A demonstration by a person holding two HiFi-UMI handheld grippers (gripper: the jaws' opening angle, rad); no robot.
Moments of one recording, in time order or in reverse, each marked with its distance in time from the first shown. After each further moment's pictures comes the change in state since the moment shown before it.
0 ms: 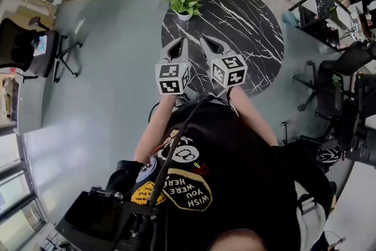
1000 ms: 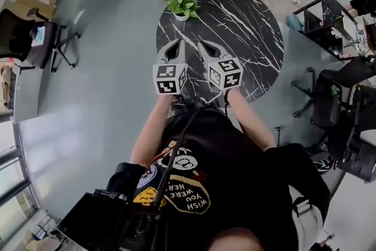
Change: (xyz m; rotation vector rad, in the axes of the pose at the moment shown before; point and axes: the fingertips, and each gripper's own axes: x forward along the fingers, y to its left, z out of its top) left arm 0.053 0.003 -0.017 -0.023 0.055 0.064; right arm 0.024 -0.049 -0.023 0.022 0.091 0.059
